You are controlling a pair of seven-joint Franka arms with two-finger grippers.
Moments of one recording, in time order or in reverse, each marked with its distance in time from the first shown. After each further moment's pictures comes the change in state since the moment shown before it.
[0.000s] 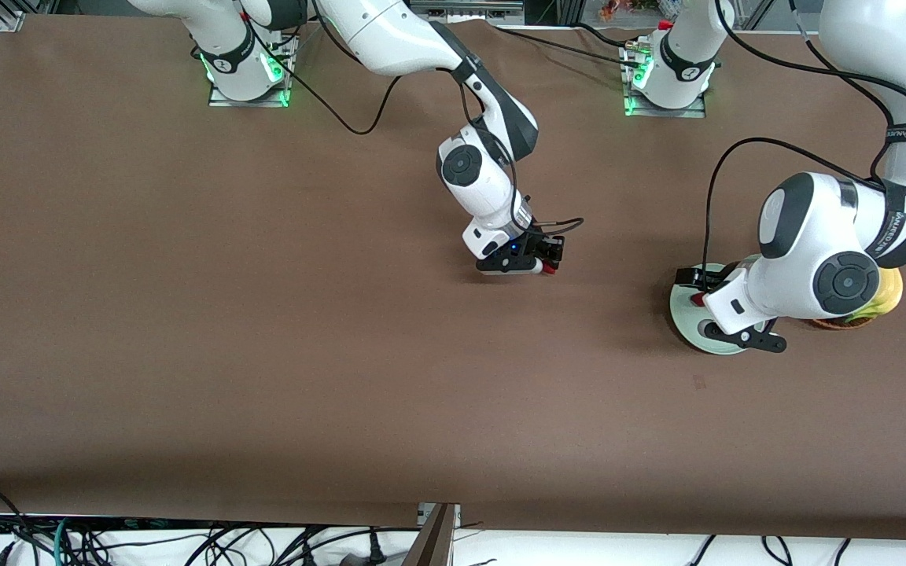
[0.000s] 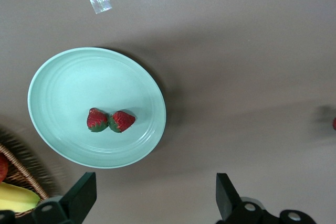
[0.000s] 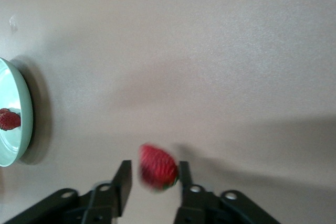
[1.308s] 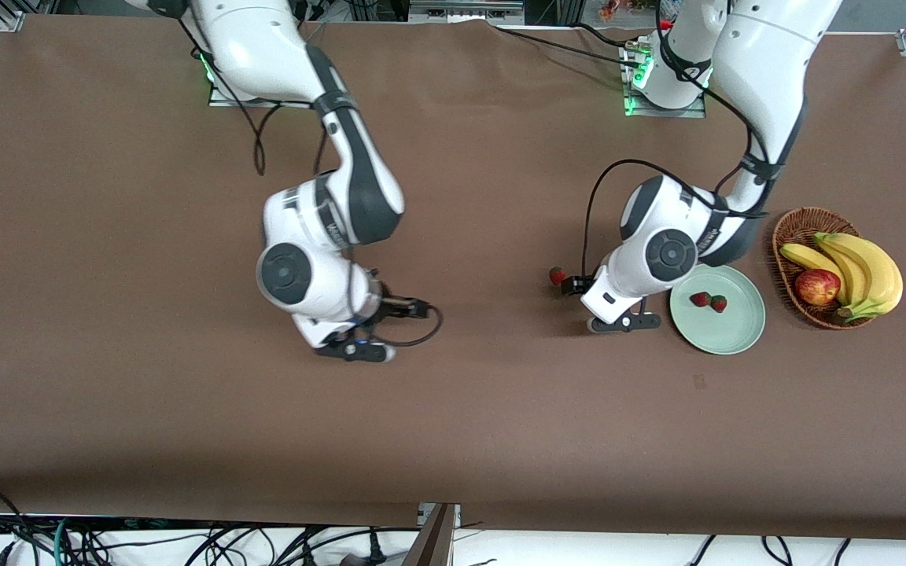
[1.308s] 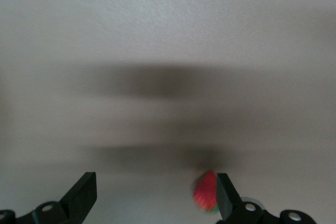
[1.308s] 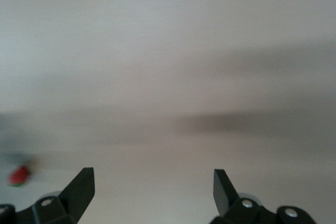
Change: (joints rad) left arm -0.252 0.091 -0.006 -0.271 -0.105 0.566 -0.512; right arm -0.365 -0.207 -0.219 0.037 -0.209 -0.847 -0.269
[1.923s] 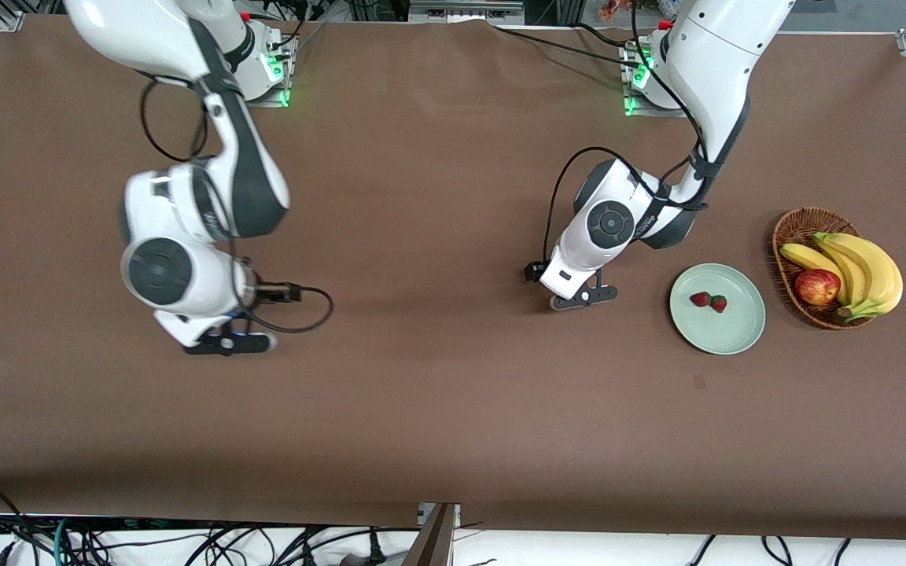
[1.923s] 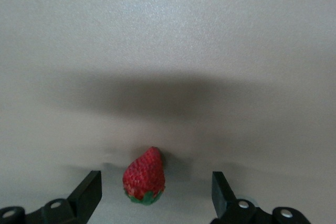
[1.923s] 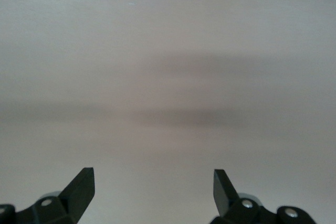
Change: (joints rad) left arm -0.111 0.019 -0.002 -0.064 0.000 0.105 -0.207; right arm -0.375 -0.340 0.367 -0.283 -0.599 -0.062 -0.142
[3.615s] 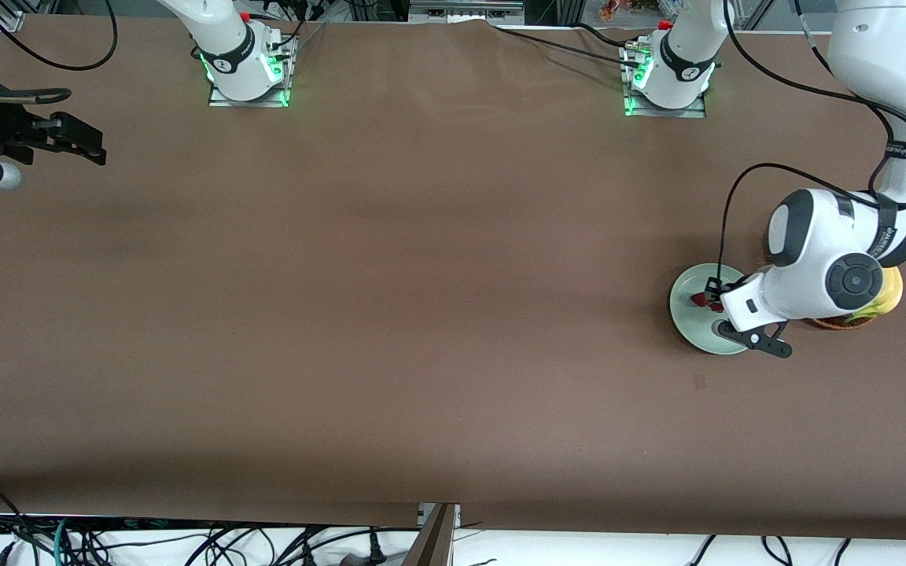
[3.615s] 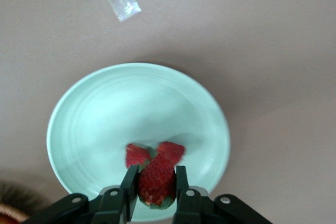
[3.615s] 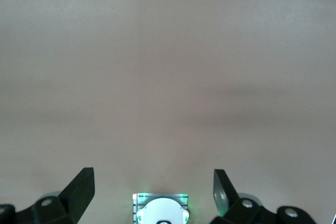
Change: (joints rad) left arm 0.471 -0.067 0.040 0.154 0.141 -0.348 1.013; right arm -0.290 -0.494 0.114 -0.091 -0.100 -0.357 -0.145
